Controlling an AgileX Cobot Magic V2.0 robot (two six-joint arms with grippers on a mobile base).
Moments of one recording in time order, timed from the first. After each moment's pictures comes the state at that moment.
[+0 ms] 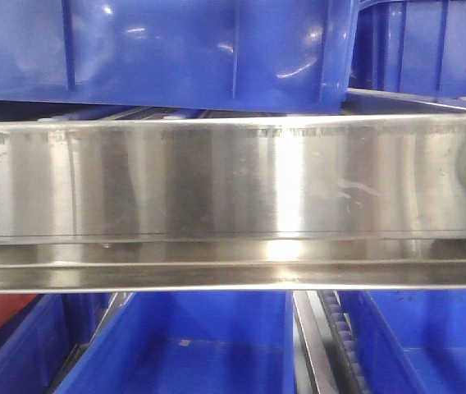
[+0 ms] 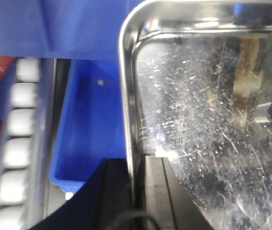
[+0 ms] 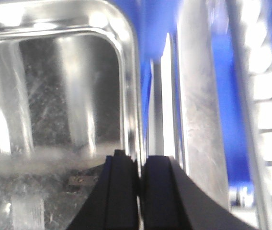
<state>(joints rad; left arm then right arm) -0.63 1.42 -1.53 0.31 1.08 -0.66 0.62 1.52 -1.66 -0.30 1.24 0.69</state>
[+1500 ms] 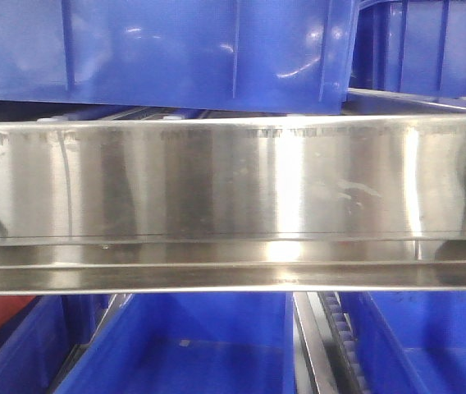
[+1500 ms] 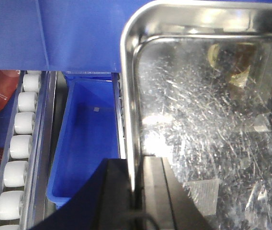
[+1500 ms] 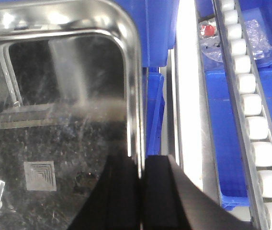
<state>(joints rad) -0.88 1.27 -1.45 0.56 1.11 -0.89 0.78 1.27 -1.47 -0.43 1.22 0.85</state>
